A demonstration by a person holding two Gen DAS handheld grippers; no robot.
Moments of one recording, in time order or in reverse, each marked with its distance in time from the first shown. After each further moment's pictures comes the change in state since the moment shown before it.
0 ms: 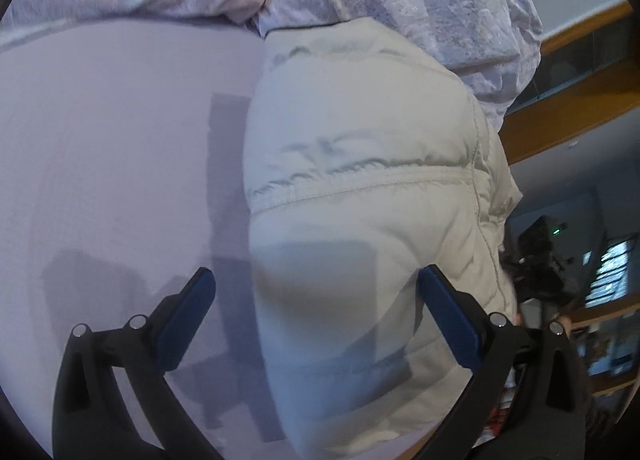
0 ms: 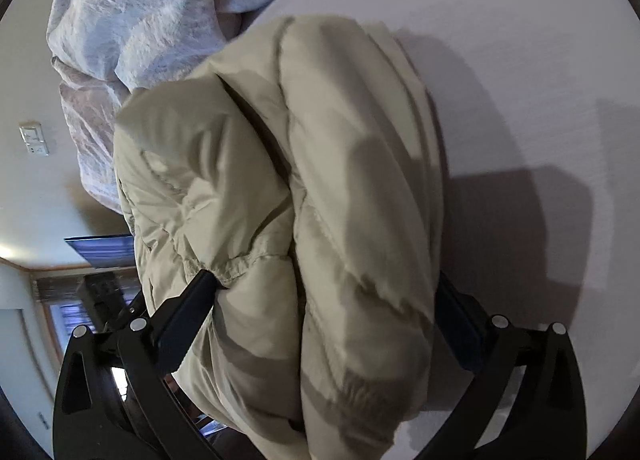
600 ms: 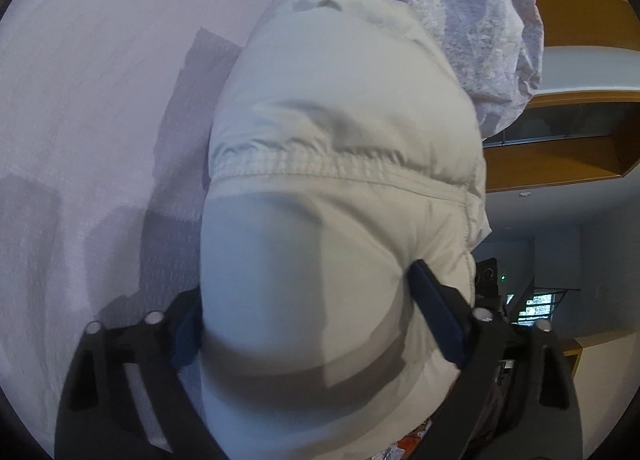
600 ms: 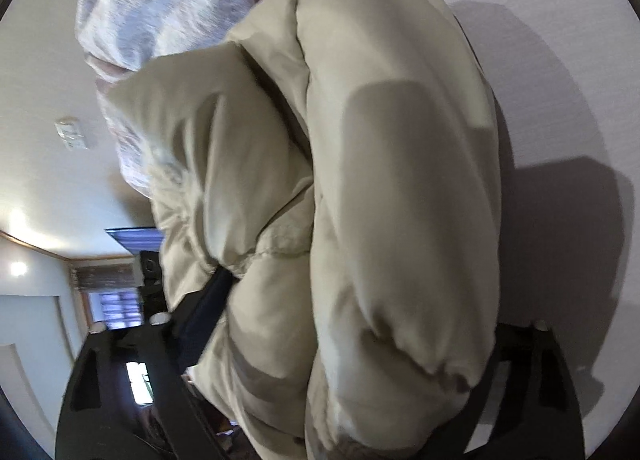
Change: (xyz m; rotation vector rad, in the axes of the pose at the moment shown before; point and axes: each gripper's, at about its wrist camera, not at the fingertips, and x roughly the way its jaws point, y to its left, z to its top) left arm 0.024 0.018 -0.001 -0.211 0.029 -0.243; right arm 0.010 0.013 -0.012 -0.041 -0.027 0.191
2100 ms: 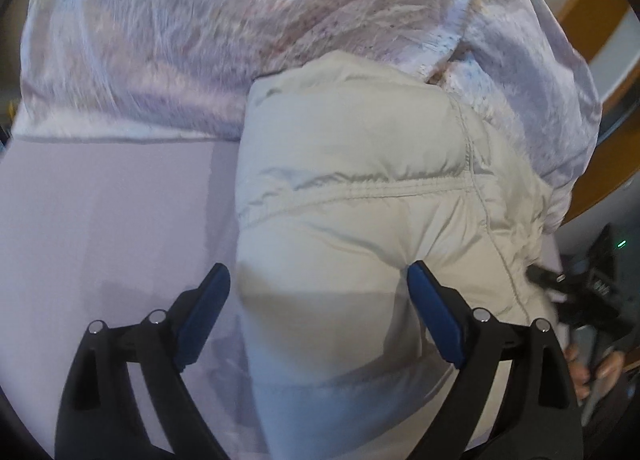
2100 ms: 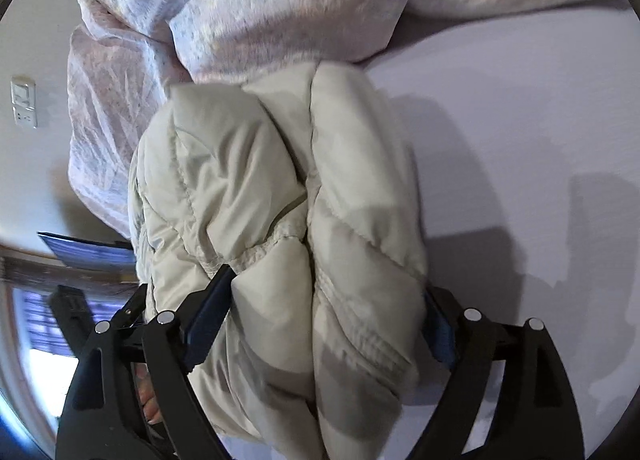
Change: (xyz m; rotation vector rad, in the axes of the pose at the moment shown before) left arm -0.120 0.014 0.071 0.264 -0.300 0.546; right arm 0.077 0.151 0.003 -0.170 -0.173 -0.366
